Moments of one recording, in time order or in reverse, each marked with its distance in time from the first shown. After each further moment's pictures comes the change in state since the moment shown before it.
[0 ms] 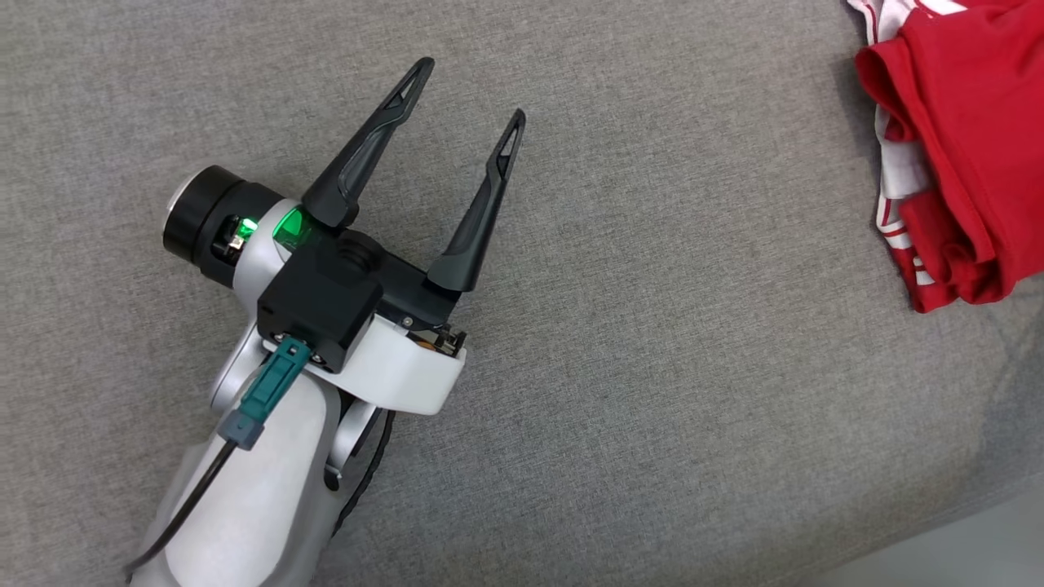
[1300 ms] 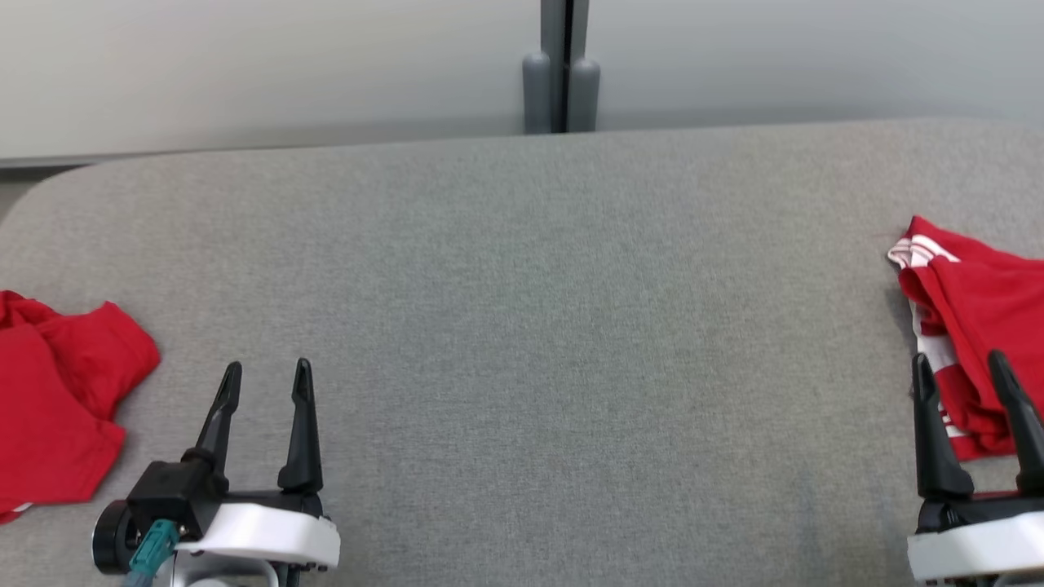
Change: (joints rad) left arm 0.466 0.006 0.239 0.213 -0.241 0.158 -0.116; right arm 0.839 0.445 -0.231 -0.914 -0.366 0.000 0.116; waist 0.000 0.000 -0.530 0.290
